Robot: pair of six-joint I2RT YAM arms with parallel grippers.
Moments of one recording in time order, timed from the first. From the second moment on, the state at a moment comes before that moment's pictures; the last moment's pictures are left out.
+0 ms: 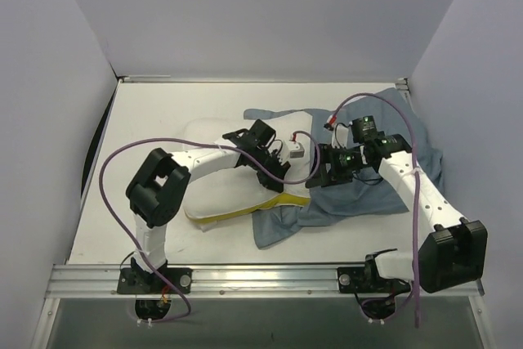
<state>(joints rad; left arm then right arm) -0.74 1.97 1.39 -0.44 0.62 0.20 0.26 1.28 0.99 -0.84 -0.62 0.12</state>
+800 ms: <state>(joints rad) -0.28 2.03 1.89 -0.91 0.66 0.49 0.43 1.75 1.22 -0.86 -0.44 -0.02</state>
